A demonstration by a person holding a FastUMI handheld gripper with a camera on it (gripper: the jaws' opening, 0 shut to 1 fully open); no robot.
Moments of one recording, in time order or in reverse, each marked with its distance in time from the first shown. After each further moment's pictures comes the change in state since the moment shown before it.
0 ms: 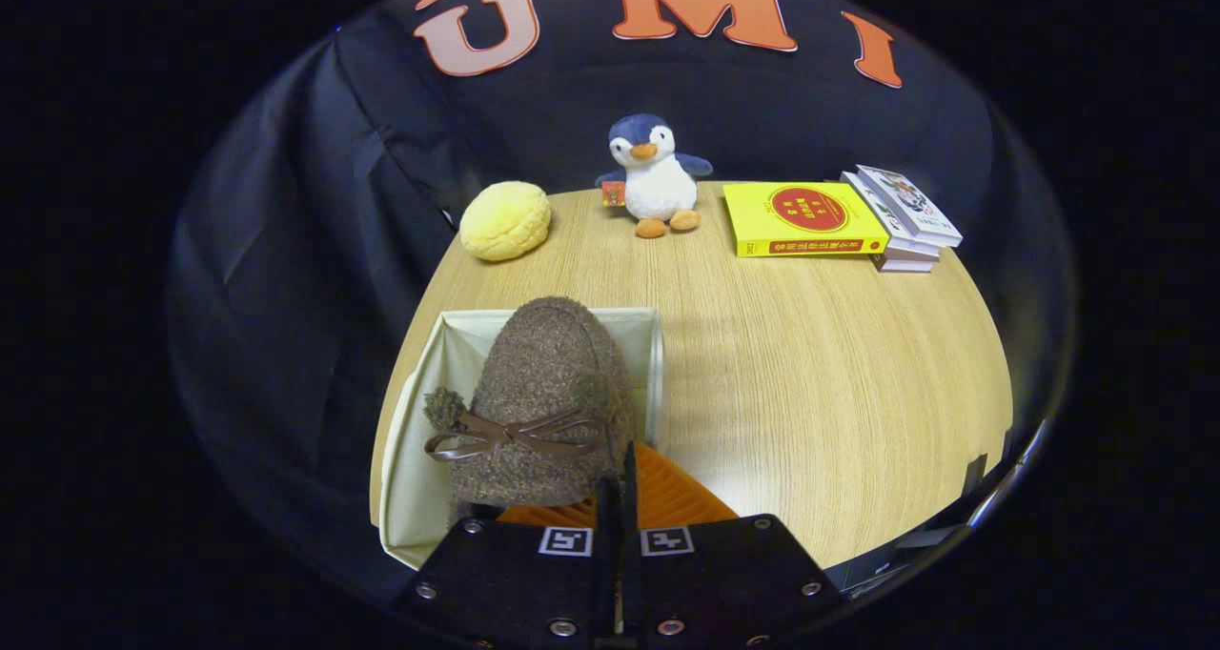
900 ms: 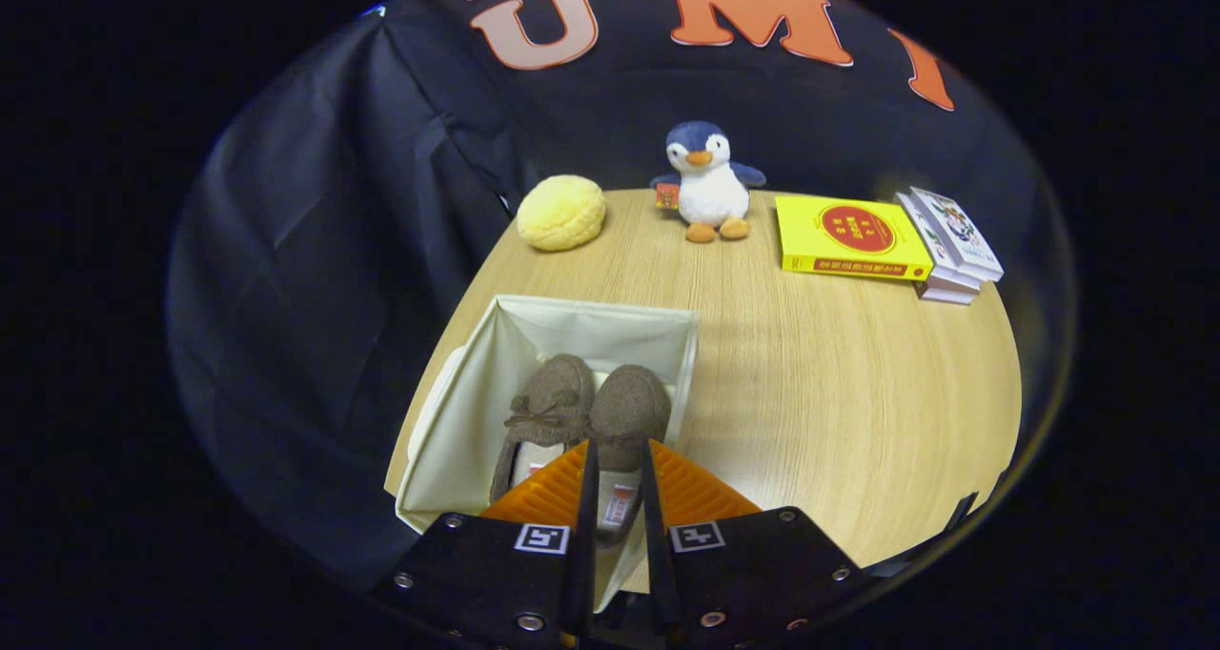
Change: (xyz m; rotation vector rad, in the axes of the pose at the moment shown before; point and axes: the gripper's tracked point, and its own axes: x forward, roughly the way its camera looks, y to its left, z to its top) arm -0.040 -0.009 0.021 -0.113 -0.062 0.166
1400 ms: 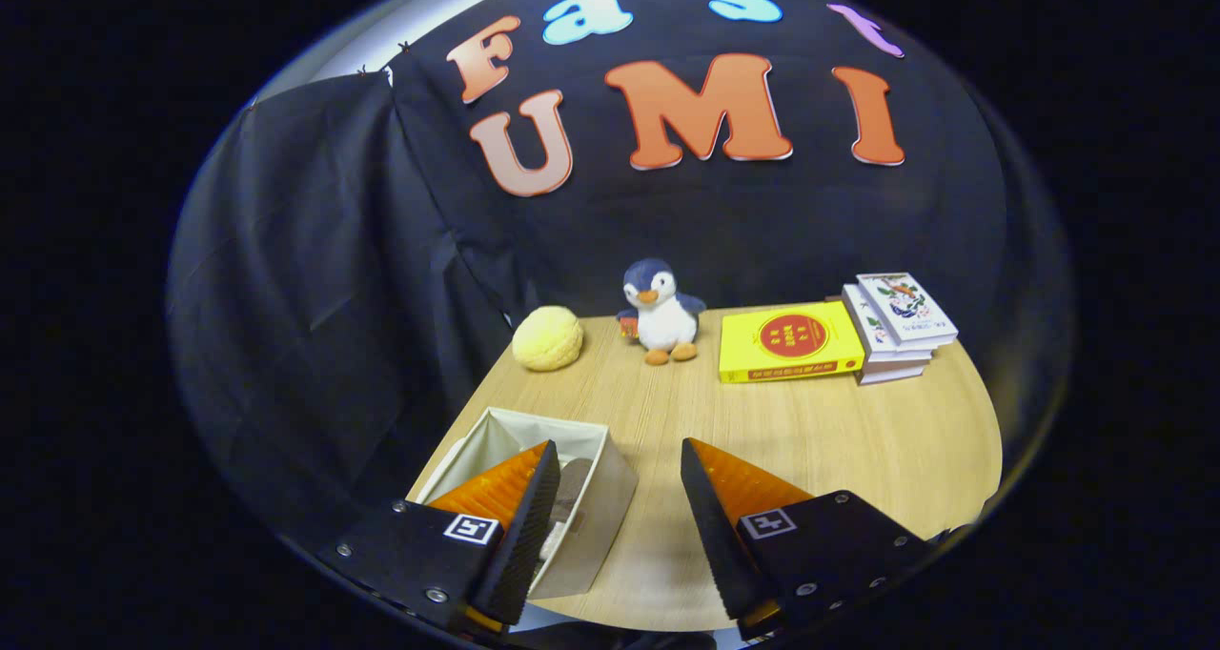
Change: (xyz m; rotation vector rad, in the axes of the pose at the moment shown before) arm -0.107 -0.090 0.075 0.048 -0.394 0.013
